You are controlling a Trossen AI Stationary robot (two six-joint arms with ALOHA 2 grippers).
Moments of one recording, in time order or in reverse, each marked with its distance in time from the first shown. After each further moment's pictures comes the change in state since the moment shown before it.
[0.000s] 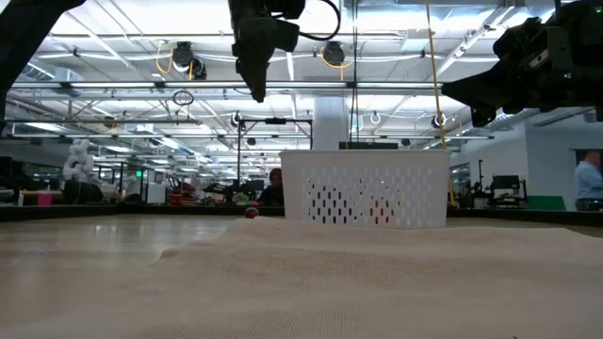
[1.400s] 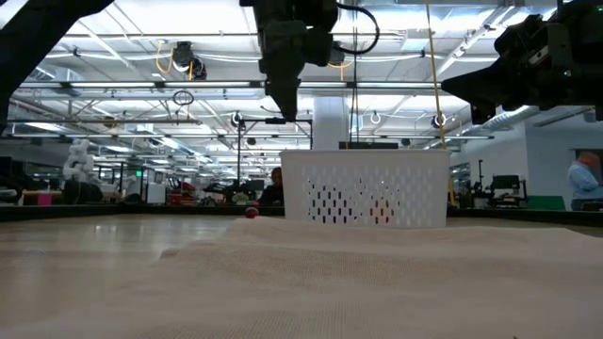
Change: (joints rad) left arm -0.115 0.131 -0.002 0.110 0.143 -0.016; right arm 0.000 0.000 0.000 0.023 0.000 0.001
